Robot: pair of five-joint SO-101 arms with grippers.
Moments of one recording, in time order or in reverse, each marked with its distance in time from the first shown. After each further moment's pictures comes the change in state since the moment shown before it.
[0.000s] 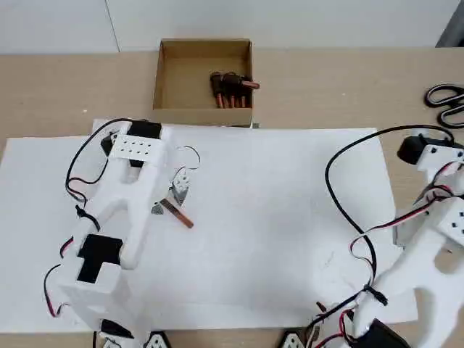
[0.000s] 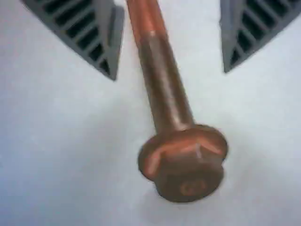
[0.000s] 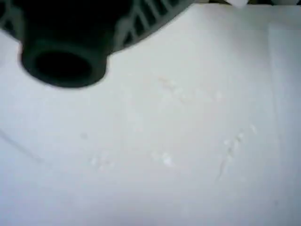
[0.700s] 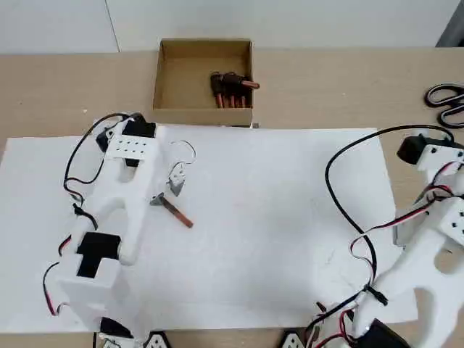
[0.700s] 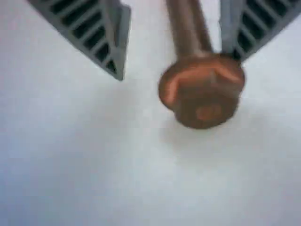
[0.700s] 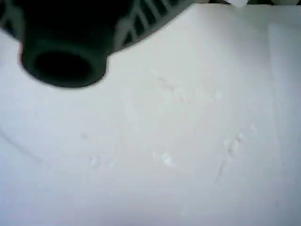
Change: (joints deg) left arm -2.1 3.8 0.0 -6.3 0.0; right arm 0.0 0.0 0.0 0.0 0.0
